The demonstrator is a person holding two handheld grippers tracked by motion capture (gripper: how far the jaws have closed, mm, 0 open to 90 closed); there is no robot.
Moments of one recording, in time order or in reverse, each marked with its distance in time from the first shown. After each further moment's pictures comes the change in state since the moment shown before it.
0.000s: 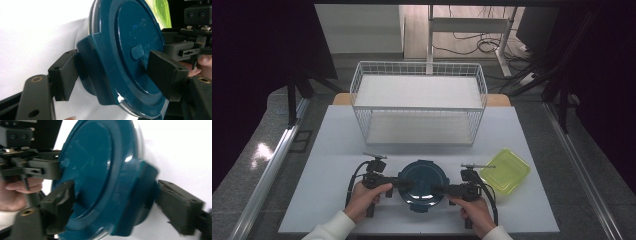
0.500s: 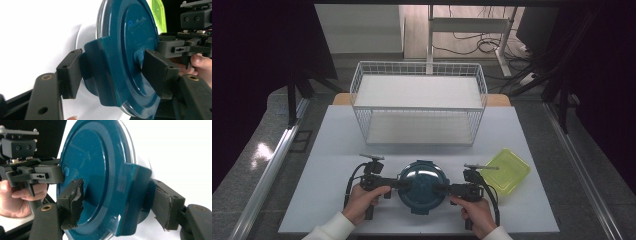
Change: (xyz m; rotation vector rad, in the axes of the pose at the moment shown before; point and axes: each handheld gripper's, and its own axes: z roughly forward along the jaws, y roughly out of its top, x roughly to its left) left arm -0.005 -0.007 -0.009 -0.033 -0.013 -0.044; right arm 0.002 -0.002 -0.008 -0.021 0.018 0.067
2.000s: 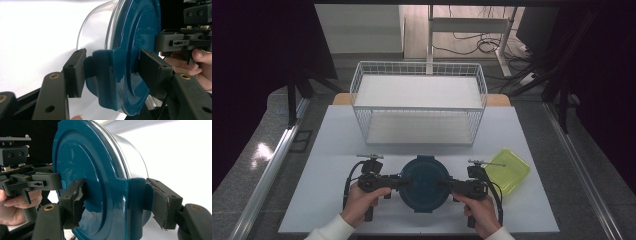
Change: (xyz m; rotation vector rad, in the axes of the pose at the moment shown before) left arm -0.033 0.001 -0.016 -0.073 0.050 0.108; right arm 0.022 0.006 -0.021 -0.090 -0.018 -0.094
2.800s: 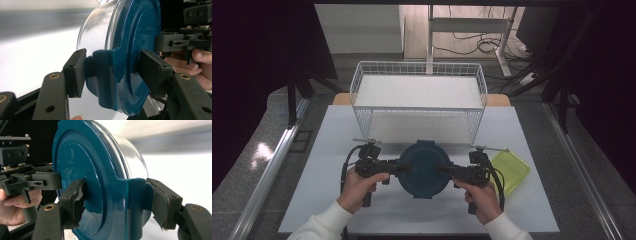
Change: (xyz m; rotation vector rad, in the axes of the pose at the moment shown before) left arm -0.019 0.040 -0.021 -0.047 0.010 0.057; right arm 0.023 0.035 -0.012 -0.050 0.010 -0.053
